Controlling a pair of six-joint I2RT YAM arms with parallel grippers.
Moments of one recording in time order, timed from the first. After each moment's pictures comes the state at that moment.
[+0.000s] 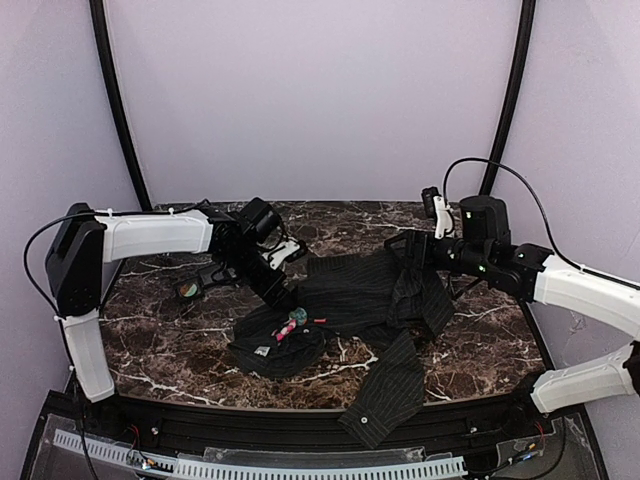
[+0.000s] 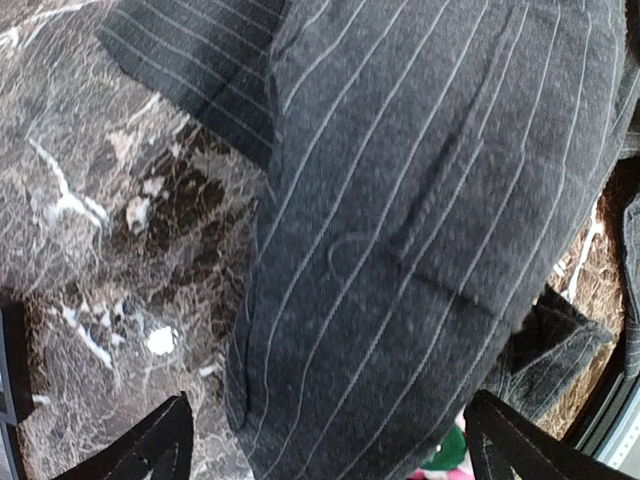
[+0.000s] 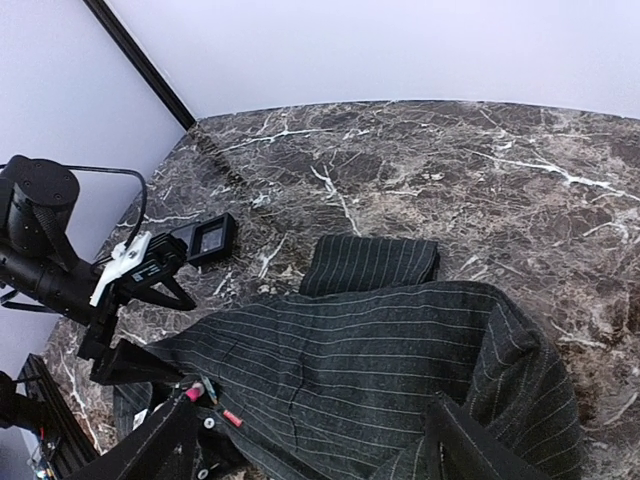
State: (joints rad) left arm -0.73 1.89 1.43 -0.68 0.23 0.09; right arm 0.64 1.13 0.81 -0.08 -0.05 0.41
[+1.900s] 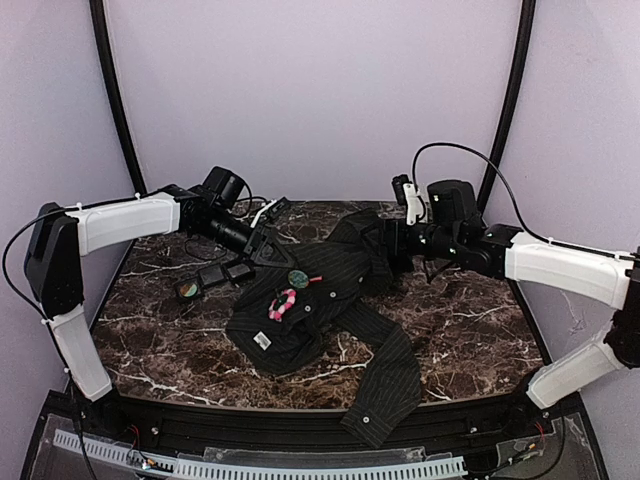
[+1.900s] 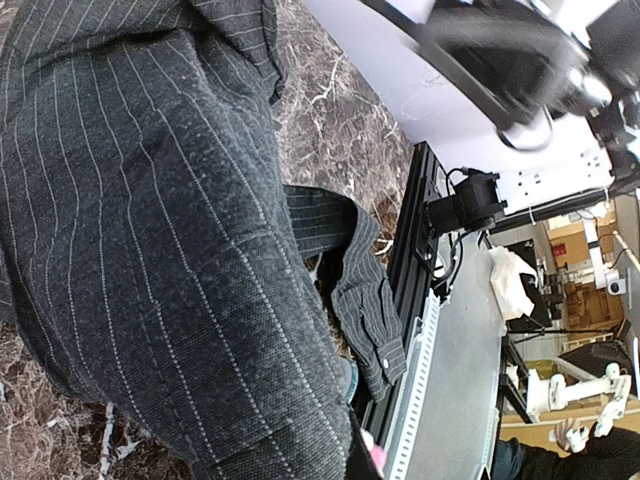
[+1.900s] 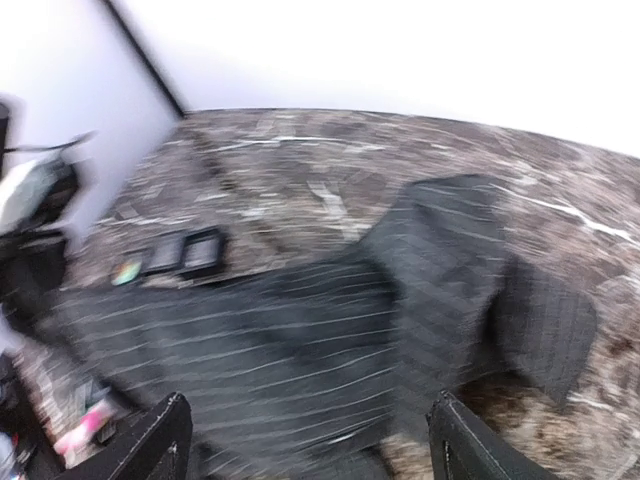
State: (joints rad) left arm -0.56 1.80 1.43 -0.55 0.94 -0.13; right arm 0.67 1.37 0.99 -0.05 -0.01 0.33
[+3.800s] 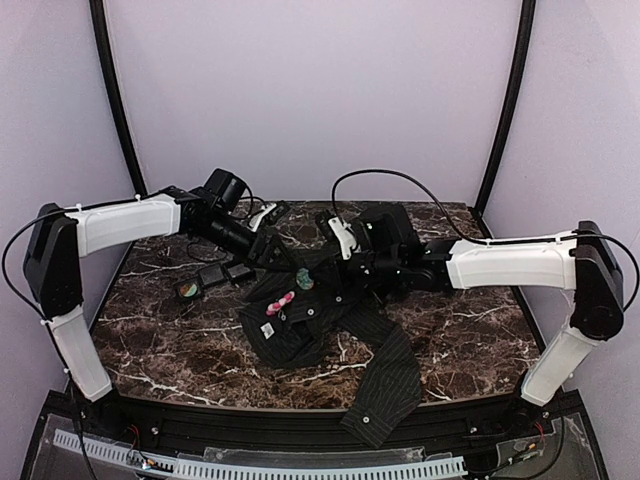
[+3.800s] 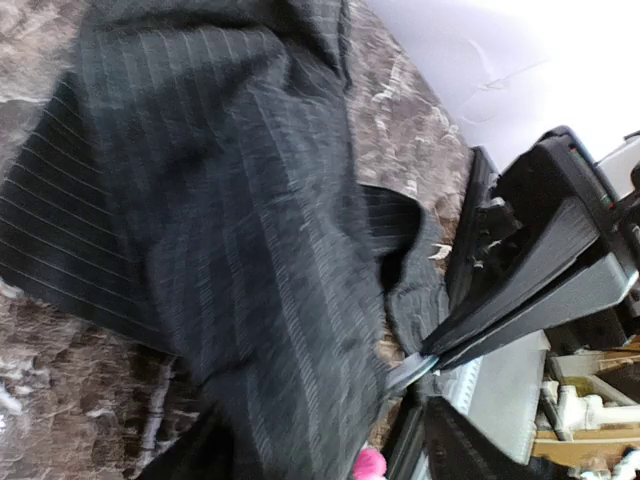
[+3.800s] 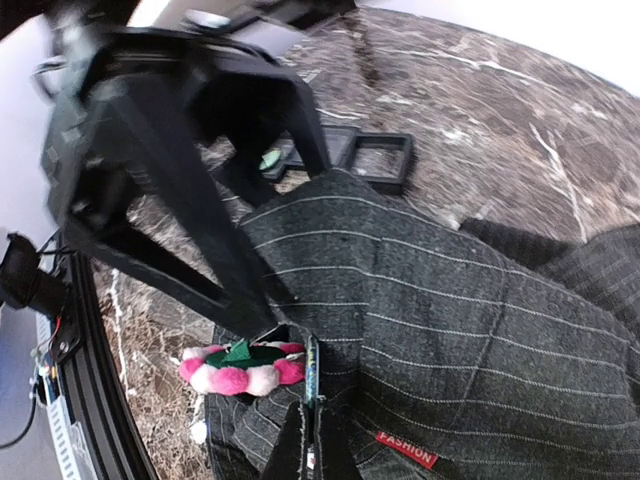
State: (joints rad) left arm -0.57 1.81 1.43 -0.55 0.78 -0.12; right arm 0.91 1.64 1.10 0.04 -0.22 0.24
